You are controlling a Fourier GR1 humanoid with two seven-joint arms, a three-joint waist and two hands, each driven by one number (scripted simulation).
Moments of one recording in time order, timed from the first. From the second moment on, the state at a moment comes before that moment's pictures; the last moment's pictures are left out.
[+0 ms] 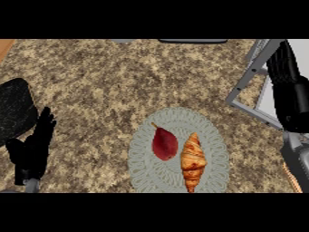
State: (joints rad) left arm 0.01 0.44 -0.25 -1.41 0.35 0.43 -0.04; right arm -0.33 -0.41 0.15 -1.58 -0.24 -0.26 -0.14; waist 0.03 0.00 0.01
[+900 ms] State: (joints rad) left arm -0.19 0.42 -0.38 -1.46 0.25 0.32 -0.03; right arm -0.41 -0.39 0.32 -1.44 0.18 -0.60 0.12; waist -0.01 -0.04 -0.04
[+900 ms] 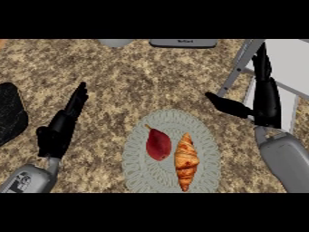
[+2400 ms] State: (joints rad) left arm -0.25 0.36 -0.38 -1.38 0.22 0.29 -0.03; right arm -0.96 -0.28 0.66 -1.39 0.10 0.22 1.07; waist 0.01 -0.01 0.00
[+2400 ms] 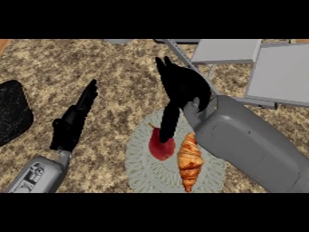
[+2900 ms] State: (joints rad) left arm -0.24 0.36 -0.35 -1.40 0.20 0.27 -0.02; right arm -1.01 -0.14 0.70 -1.37 0.13 0.23 1.13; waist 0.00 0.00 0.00
